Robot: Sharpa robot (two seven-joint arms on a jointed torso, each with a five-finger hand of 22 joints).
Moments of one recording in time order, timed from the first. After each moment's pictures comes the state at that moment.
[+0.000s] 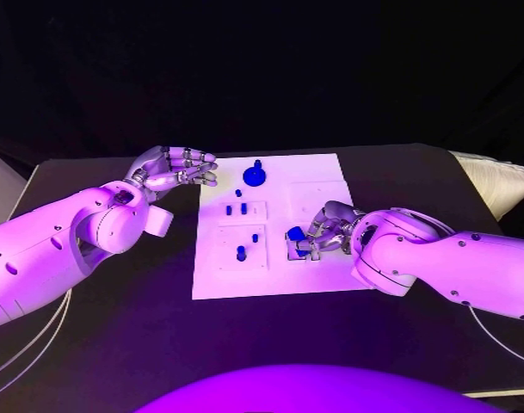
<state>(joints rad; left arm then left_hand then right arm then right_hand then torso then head) 0.85 -0.84 0.39 1.39 -0.43 -0.10 0.21 1.47 -0.22 0.54 0.19 0.06 0.86 0.22 0.26 0.26 1.03 0.17 0.17 0.07 0.96 0.12 0.38 0.32 0.17 0.89 0.22 0.36 0.28 1.15 -0.79 -0.14 1.71 -1.15 -0.37 -0.65 1.15 -0.17 0.08 0.29 0.64 1.02 0.06 0.44 0.58 1.47 -0.02 1.51 1.31 1.46 -0.08 1.56 1.31 0.05 1.47 0.02 1.36 1.31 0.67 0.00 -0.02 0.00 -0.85</state>
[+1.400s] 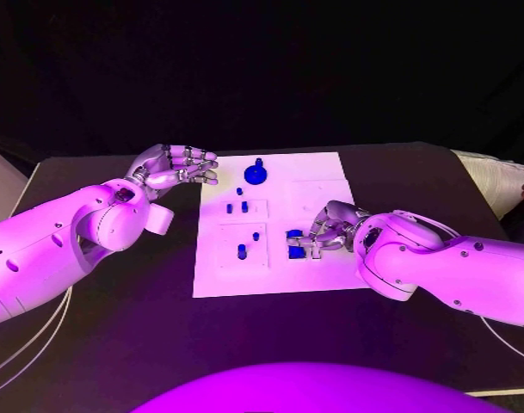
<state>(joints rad) 0.85 -0.84 0.39 1.39 -0.43 -0.10 0.21 1.47 -0.22 0.54 0.20 0.06 0.86 0.22 0.26 0.26 1.03 0.17 0.17 0.07 0.96 0.12 0.37 0.33 0.17 0.89 0.22 0.35 0.28 1.13 -0.82 -0.14 1.72 -1.26 -0.39 -0.63 1.04 -0.13 -0.12 0.30 0.28 1.01 0.05 0.46 0.61 1.47 -0.02 1.50 1.31 1.46 -0.08 1.56 1.31 0.05 1.47 0.02 1.37 1.31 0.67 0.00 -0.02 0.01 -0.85</state>
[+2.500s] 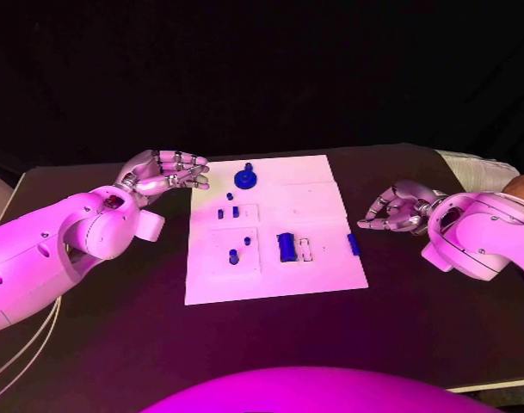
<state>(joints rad) 0.85 -0.86 0.39 1.40 -0.43 -0.11 0.21 1.47 -0.22 0.54 0.20 0.06 0.86 0.22 0.26 0.26 1.03 0.17 0.17 0.07 0.96 0.12 0.37 0.33 0.17 0.89 0.23 0.35 0.28 1.20 -1.12 -0.12 1.73 -1.11 -0.33 -0.47 1.34 -0.12 0.06 0.29 0.28 0.99 0.08 0.33 0.53 1.47 0.00 1.53 1.31 1.47 -0.07 1.56 1.31 0.04 1.47 0.03 1.41 1.31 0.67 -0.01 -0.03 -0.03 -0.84</state>
